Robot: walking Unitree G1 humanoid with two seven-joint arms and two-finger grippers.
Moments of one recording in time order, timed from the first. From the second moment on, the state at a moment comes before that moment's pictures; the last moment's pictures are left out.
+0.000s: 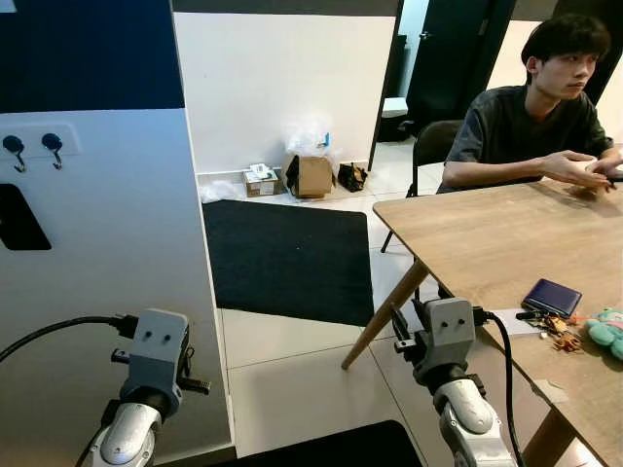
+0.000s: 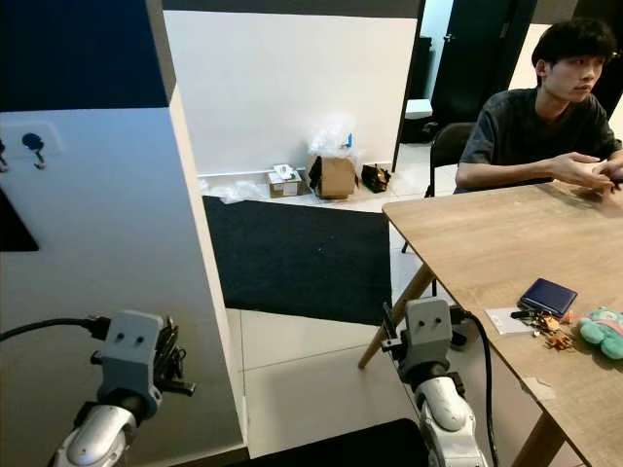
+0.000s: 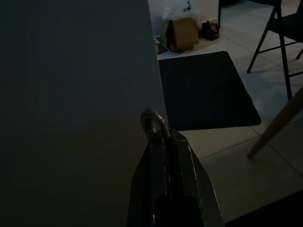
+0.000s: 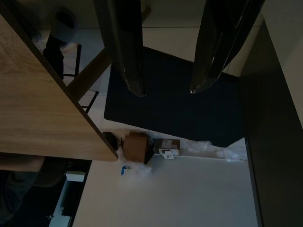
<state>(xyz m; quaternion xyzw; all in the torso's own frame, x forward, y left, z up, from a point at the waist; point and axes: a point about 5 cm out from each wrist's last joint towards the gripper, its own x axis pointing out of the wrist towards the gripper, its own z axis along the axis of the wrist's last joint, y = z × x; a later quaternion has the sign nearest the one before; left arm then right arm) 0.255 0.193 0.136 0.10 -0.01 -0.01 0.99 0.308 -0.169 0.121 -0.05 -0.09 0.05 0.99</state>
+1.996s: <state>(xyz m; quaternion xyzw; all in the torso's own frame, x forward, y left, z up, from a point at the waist) 0.259 0.197 0.134 0.12 0.00 0.00 0.99 0.309 -0.166 0.121 -0.05 -0.08 0.05 0.99</state>
